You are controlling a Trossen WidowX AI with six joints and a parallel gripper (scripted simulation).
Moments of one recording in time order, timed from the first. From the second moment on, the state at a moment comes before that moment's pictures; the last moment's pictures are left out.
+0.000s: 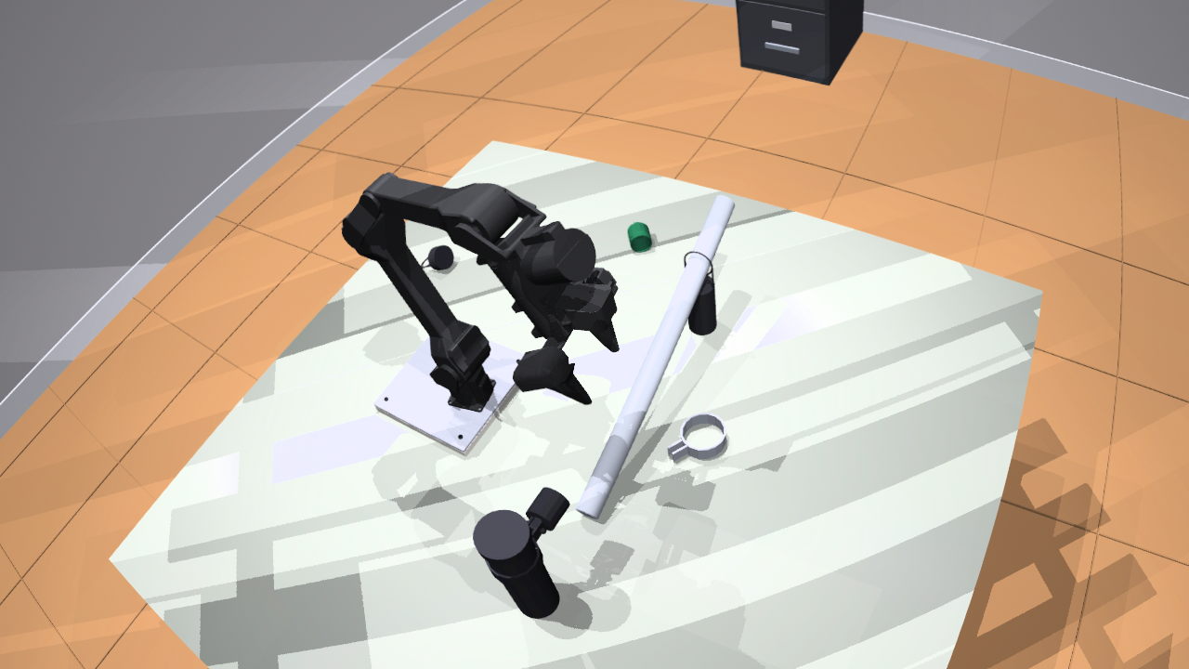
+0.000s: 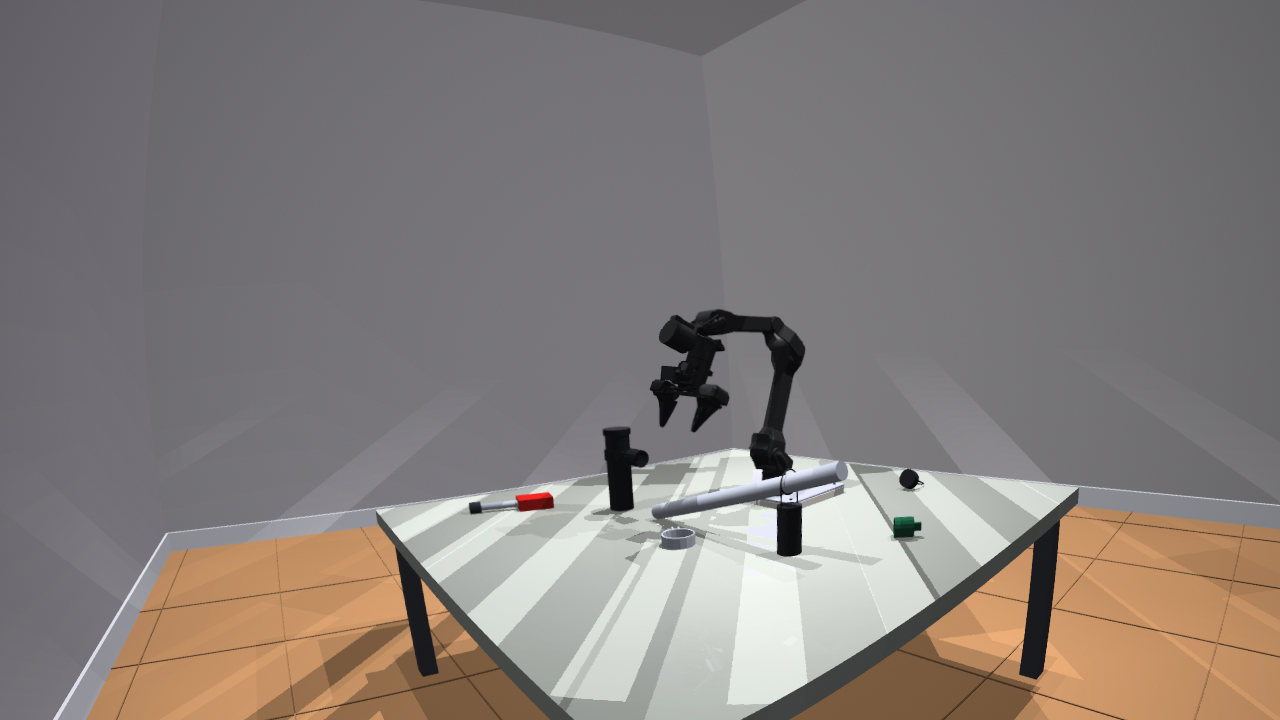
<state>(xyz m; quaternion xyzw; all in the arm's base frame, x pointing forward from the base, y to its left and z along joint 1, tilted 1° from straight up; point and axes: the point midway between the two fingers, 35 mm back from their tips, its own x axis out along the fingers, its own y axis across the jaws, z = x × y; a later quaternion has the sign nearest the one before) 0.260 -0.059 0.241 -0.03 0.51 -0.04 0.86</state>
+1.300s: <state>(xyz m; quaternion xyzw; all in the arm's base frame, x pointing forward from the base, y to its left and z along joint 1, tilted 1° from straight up) 0.283 -0.027 0.161 -0.47 0.54 0.44 0.54</state>
